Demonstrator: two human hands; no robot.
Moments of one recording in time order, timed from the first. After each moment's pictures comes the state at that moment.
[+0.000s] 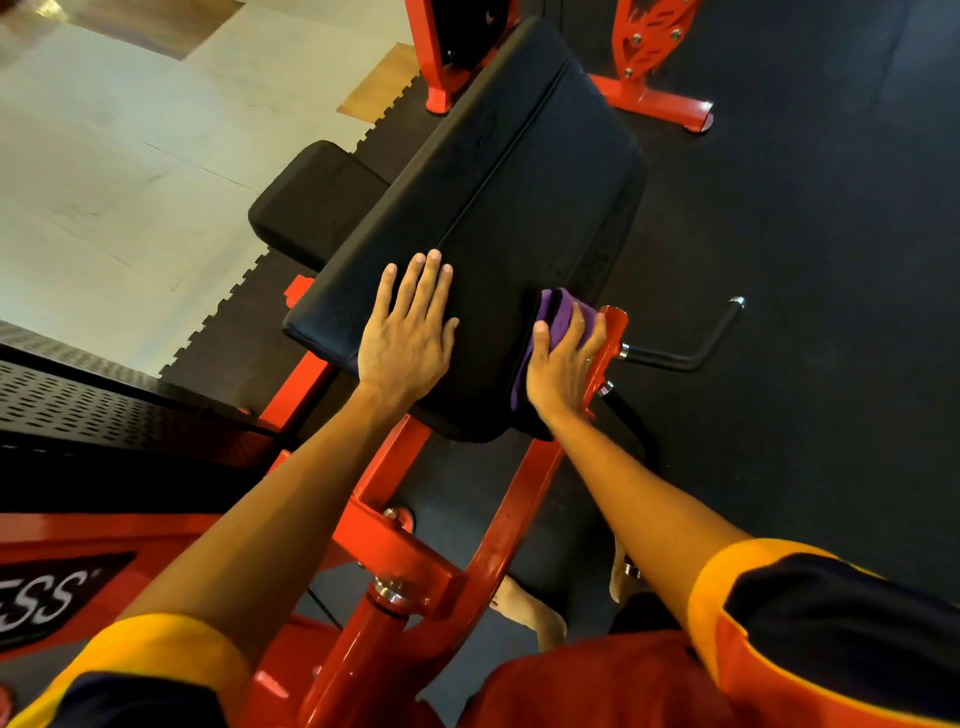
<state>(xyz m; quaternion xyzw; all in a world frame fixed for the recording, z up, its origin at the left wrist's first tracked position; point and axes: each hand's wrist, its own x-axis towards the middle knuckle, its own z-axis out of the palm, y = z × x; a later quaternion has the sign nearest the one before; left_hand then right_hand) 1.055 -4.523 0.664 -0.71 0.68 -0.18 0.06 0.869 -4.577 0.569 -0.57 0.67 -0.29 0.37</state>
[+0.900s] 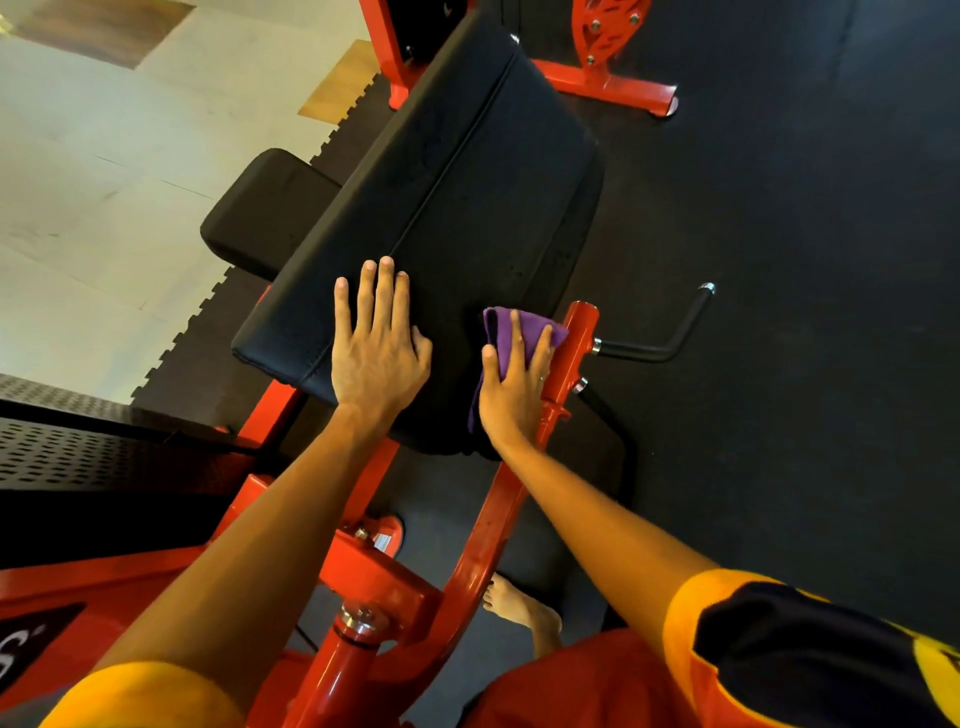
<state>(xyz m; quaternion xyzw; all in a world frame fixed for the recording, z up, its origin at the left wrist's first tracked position) 1.033 -4.532 0.660 -0.75 0.63 -0.19 0.01 0.875 -4.547 0.582 -0.57 0.65 -0.28 0.43</state>
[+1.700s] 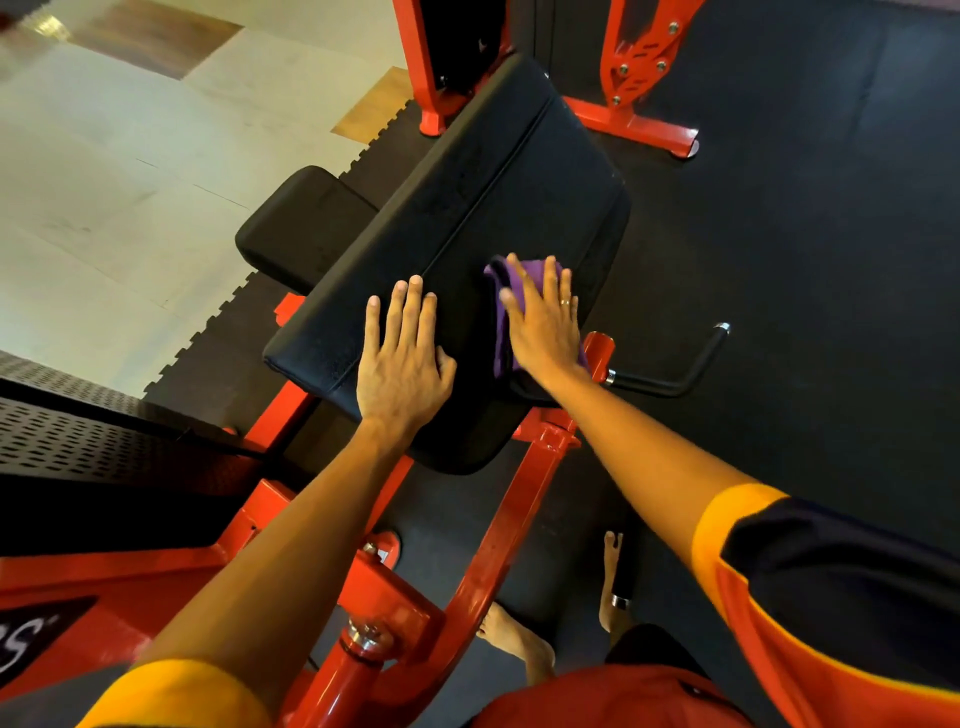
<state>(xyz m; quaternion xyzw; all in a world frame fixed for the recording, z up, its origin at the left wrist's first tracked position) 1.032 -4.533 0.657 -0.75 0.64 -0.19 -0.04 0.874 -4.664 0.619 -0.77 0.55 -0.18 0.28</state>
